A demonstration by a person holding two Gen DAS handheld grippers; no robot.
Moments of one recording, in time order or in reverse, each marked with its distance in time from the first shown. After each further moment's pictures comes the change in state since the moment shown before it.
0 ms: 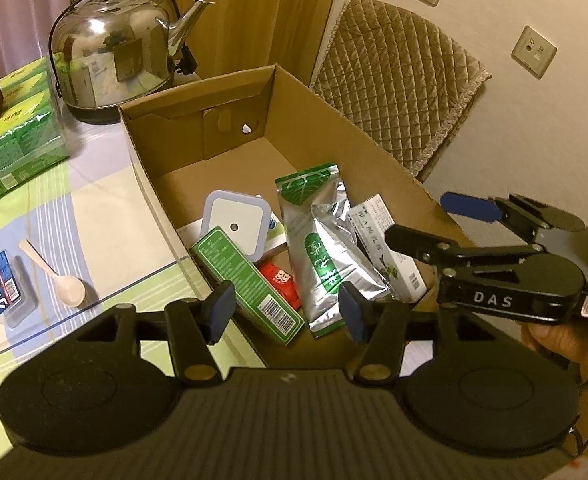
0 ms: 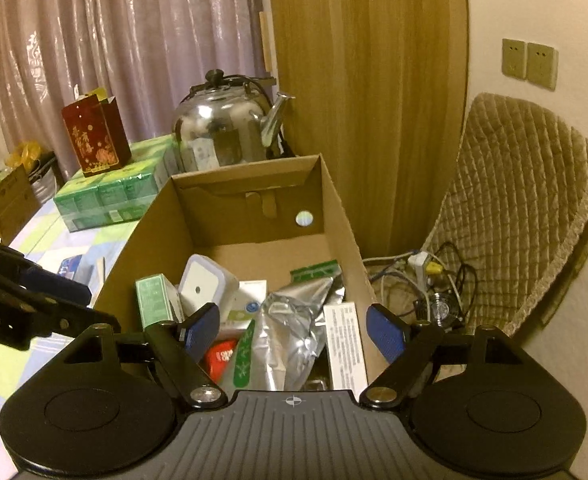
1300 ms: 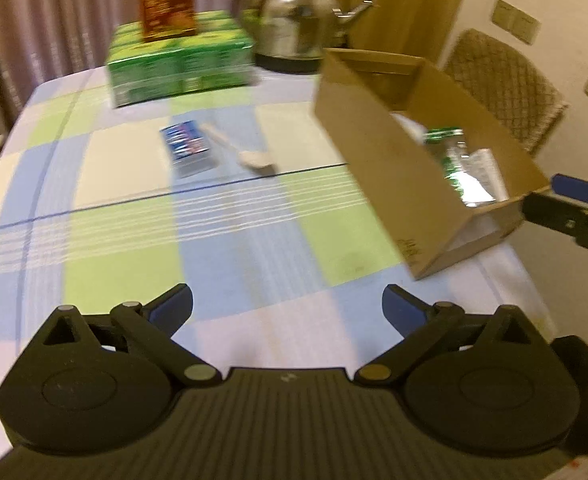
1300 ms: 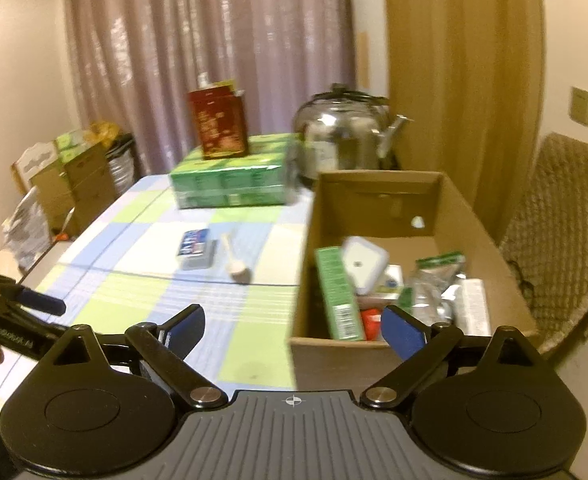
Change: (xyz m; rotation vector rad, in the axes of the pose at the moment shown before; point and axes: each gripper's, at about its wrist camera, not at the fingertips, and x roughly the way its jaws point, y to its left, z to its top) left arm -0.126 0.098 -0.169 -0.228 -0.067 0.241; right arm -0.080 0.141 -0.040 -0.141 -0.025 0.160
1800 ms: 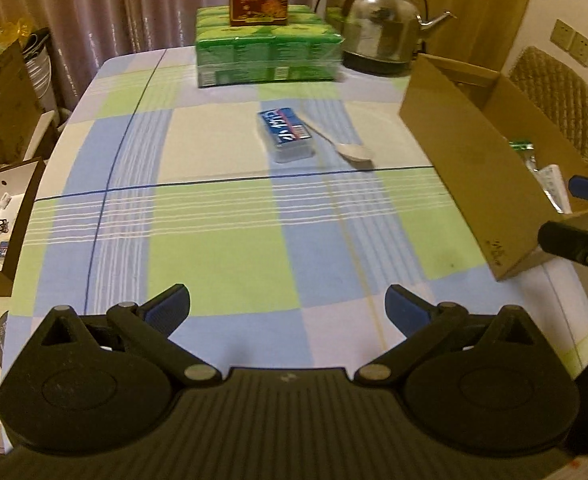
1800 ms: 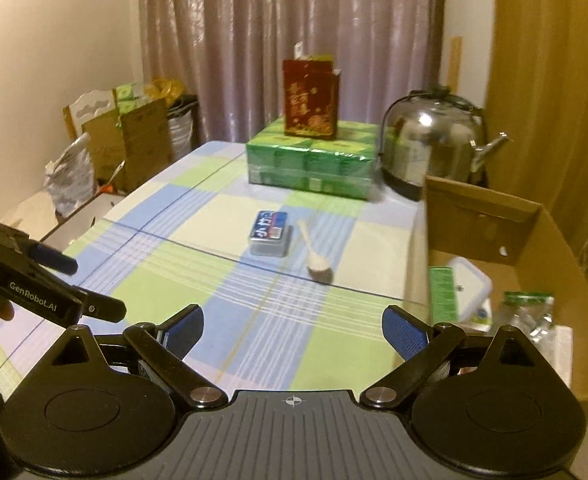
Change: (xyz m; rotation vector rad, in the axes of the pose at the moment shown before) left arm -0.004 0.073 -0.009 -0.079 -0.001 0.111; right arm 0.066 0.072 0.004 -0.176 0.058 0.118
